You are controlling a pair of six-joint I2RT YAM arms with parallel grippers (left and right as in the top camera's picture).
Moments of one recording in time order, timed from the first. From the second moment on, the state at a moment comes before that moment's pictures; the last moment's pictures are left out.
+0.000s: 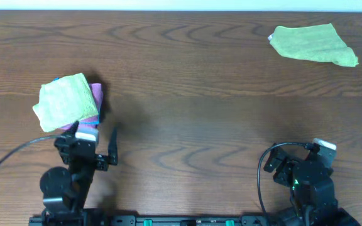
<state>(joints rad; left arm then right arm) 0.04 0.19 0.32 -0.39 0.20 0.17 0.39 0.38 0.63 -0.99 0.42 0.62</state>
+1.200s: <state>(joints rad) 0.04 0.01 0.17 -0.78 0.02 0.18 0.39 0.38 0.63 -0.99 0.42 0.62</state>
